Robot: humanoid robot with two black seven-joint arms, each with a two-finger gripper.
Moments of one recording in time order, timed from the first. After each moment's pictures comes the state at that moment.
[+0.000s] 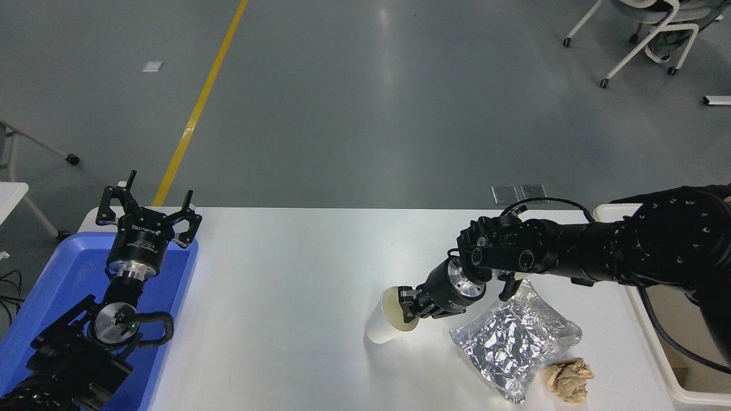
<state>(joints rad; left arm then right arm) -0.53 0.24 -0.99 -0.46 -0.12 -0.69 -0.40 1.37 0.00 -0.83 0.84 -0.23 0.56 0.03</state>
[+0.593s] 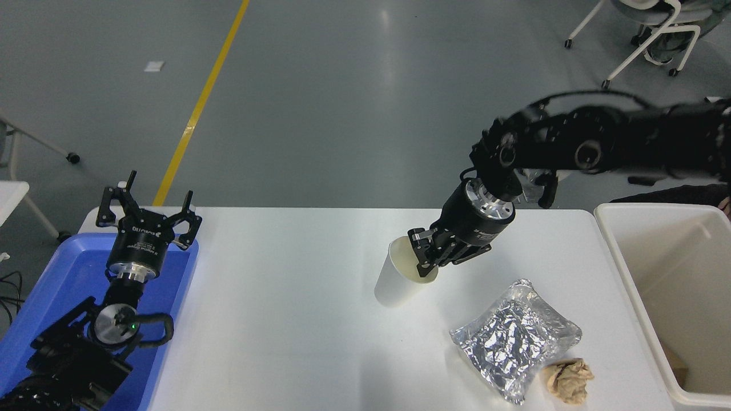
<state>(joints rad) -0.52 0.24 -0.99 -0.46 -0.11 -0.69 -0.40 2.14 -0.29 -0.96 1.31 -0.16 0.77 -0.01</state>
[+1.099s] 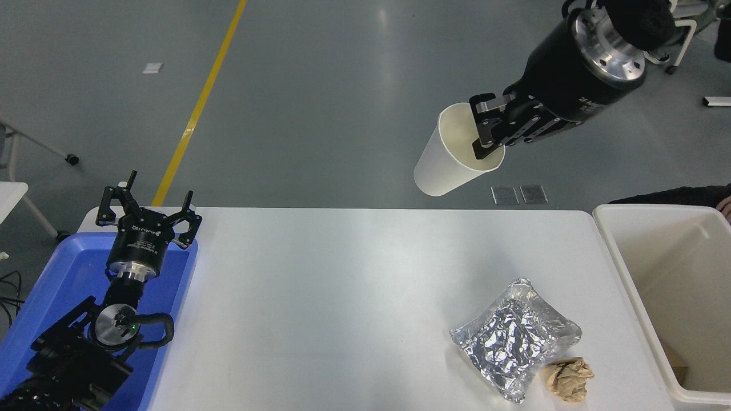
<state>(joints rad) -0.52 0.24 -0.99 -0.46 -0.11 -0.69 -0.40 2.59 -0.37 -1.11 1.46 -0.12 0.78 -0.01</state>
